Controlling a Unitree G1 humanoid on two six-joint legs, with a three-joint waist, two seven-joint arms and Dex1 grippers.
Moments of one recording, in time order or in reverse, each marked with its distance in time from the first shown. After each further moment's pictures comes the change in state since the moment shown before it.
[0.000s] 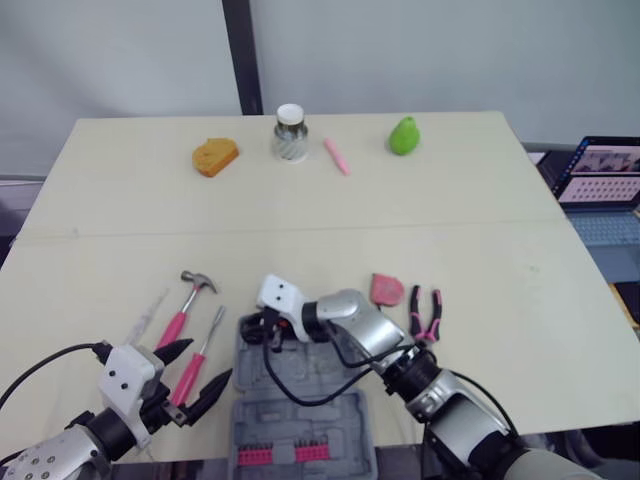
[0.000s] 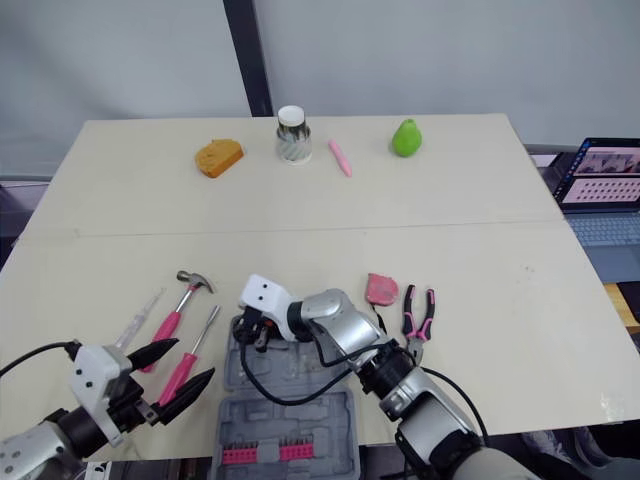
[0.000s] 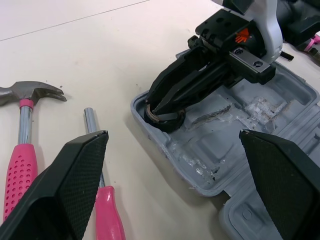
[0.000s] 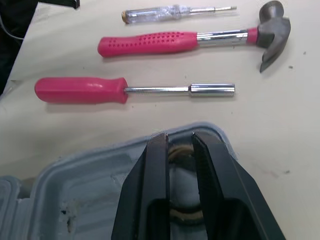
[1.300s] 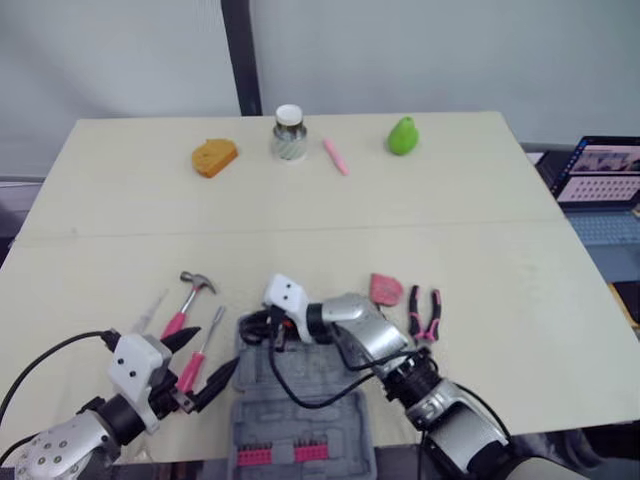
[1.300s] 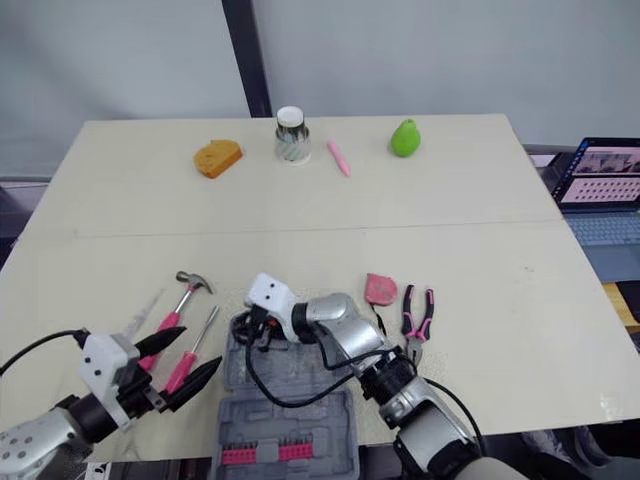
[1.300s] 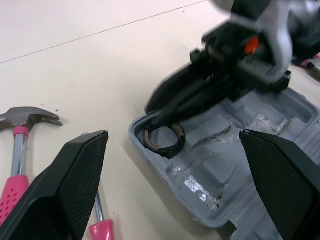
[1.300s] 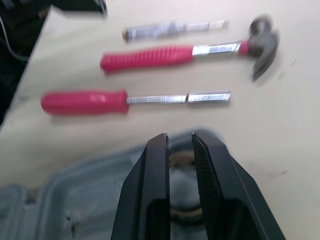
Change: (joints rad) left arm -0.101 -0.001 -0.036 0.044 0.000 0.000 0.010; right arm 0.063 0.005 -0.109 -0.129 0.040 -0.009 0.051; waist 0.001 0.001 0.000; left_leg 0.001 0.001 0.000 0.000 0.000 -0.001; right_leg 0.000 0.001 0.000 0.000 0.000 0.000
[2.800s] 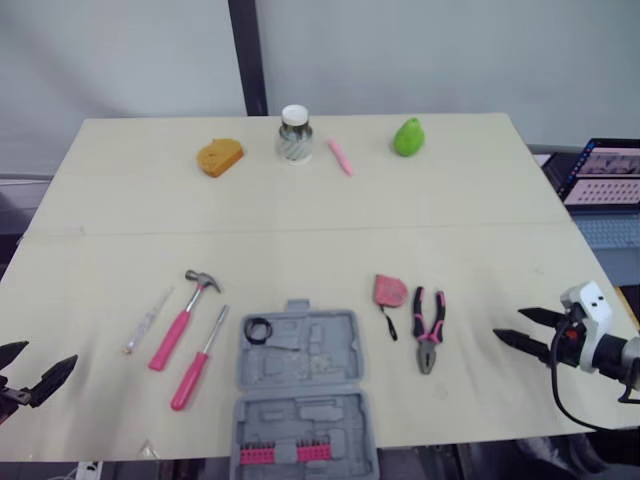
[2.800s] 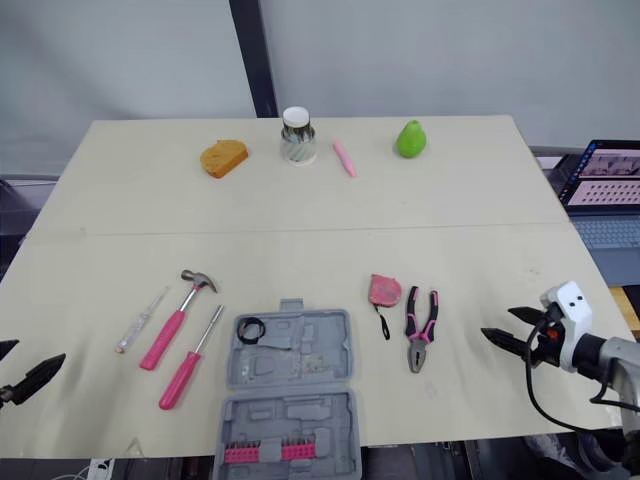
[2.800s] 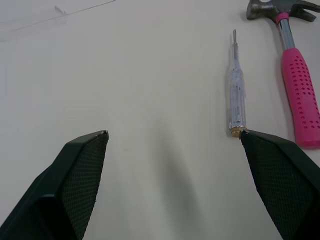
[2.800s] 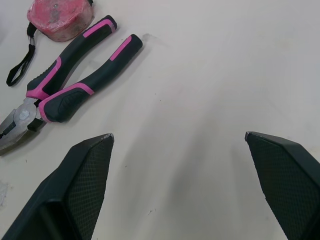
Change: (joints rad) left arm -0.090 0.278 0.422 0.777 0.013 -0.193 -0.201; right arm 0.552 -0.851 -0.773 0.067 0.295 -0.029 0.198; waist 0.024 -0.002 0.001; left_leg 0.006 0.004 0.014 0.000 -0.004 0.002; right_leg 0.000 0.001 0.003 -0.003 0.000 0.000
